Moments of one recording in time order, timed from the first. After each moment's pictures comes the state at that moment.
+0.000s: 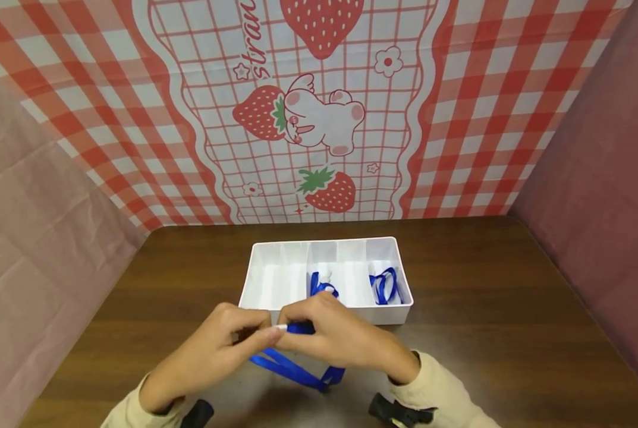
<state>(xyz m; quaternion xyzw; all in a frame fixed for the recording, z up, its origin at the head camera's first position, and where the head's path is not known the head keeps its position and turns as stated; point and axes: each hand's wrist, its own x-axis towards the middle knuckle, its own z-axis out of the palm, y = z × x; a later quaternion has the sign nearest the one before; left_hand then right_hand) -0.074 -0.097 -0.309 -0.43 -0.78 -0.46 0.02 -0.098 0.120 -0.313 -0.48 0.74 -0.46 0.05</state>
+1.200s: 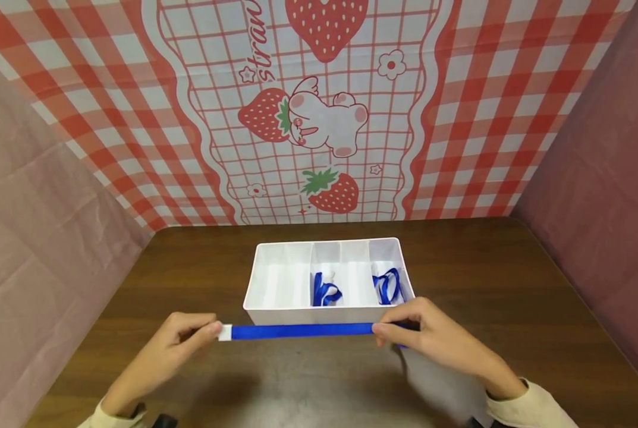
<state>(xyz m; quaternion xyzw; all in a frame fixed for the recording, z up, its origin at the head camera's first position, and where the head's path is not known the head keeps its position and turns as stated) -0.074 -0.182 -0.348 -0.32 -0.81 -0.49 0.03 -0.094 0.239 -0.344 -0.38 0.77 -0.50 0.10</state>
